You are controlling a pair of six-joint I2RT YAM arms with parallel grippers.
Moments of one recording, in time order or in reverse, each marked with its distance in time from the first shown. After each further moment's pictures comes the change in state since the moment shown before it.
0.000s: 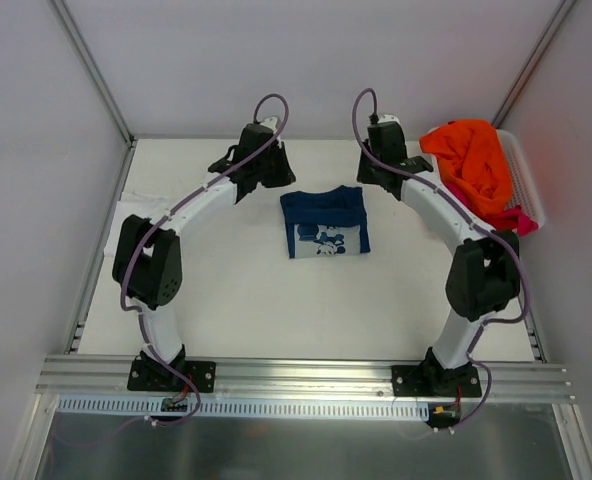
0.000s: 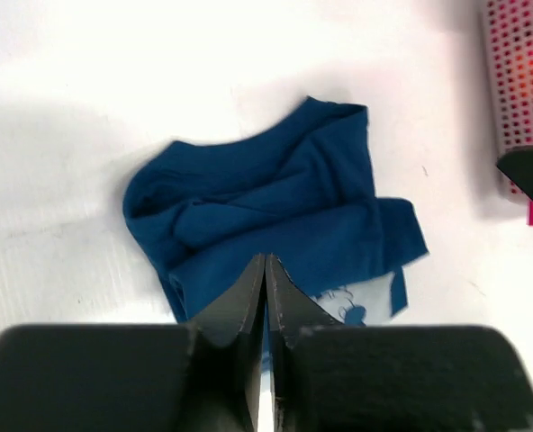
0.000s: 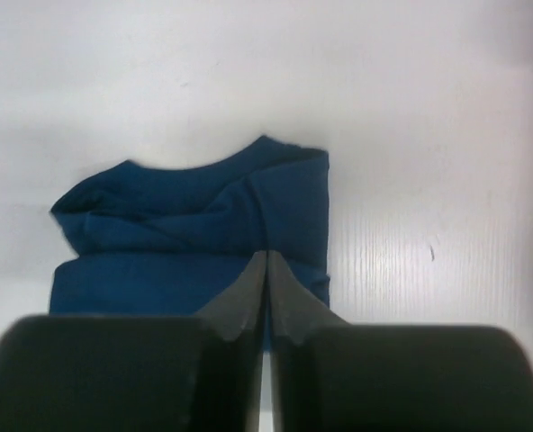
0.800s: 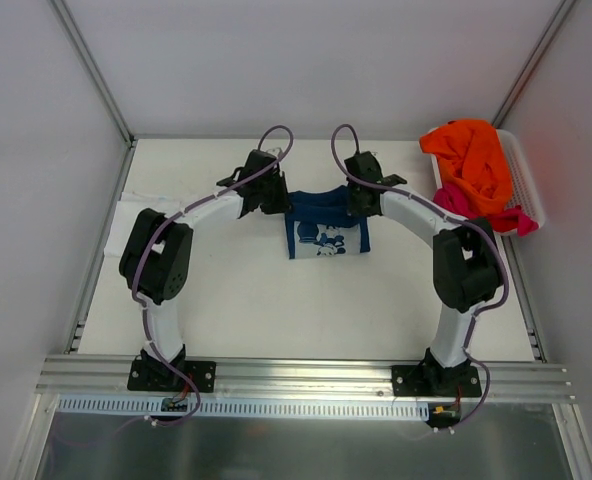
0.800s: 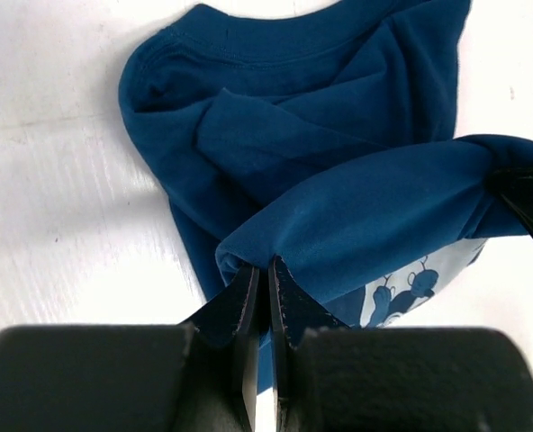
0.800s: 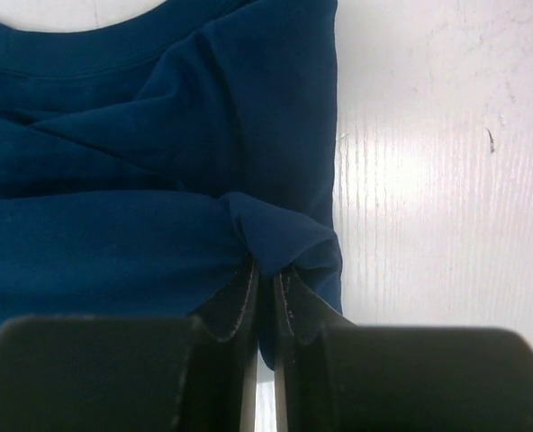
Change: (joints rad) left arm -0.003 0.000 -0.204 0.045 0.053 -0.034; right arm 0.077 0.017 -0.188 -0.063 0.069 0.106
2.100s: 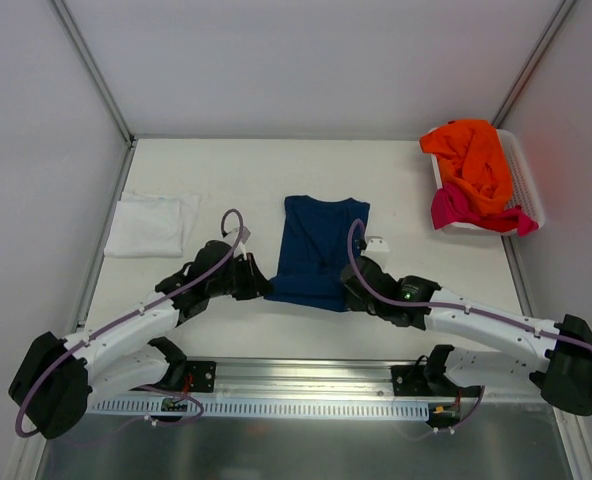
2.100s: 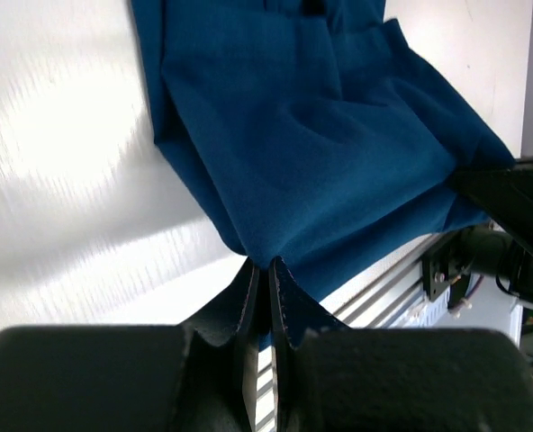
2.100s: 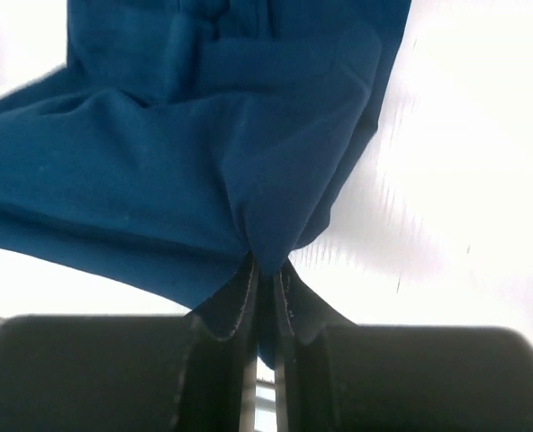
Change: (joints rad) left arm -0.173 -0.963 -0.949 0.118 0.062 -0.252; right arm 0.581 -0.813 -0.729 -0.082 0.142 0.484
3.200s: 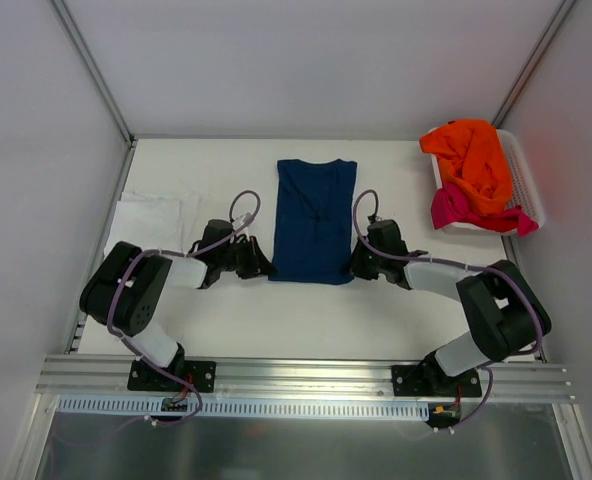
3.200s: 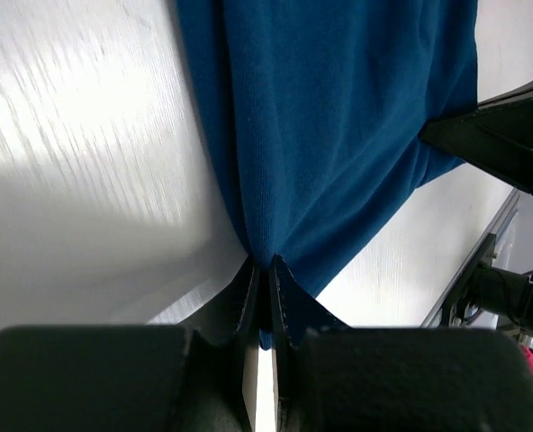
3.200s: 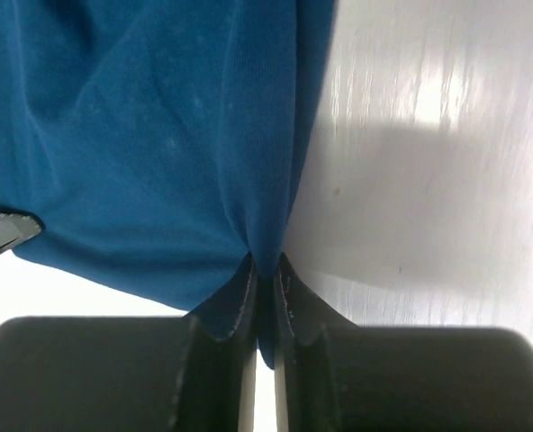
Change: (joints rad) left arm 0.280 0.706 0.119 0.506 0.335 0.118; right arm -0.562 0.472 -0.058 0.628 -0.550 -0.199
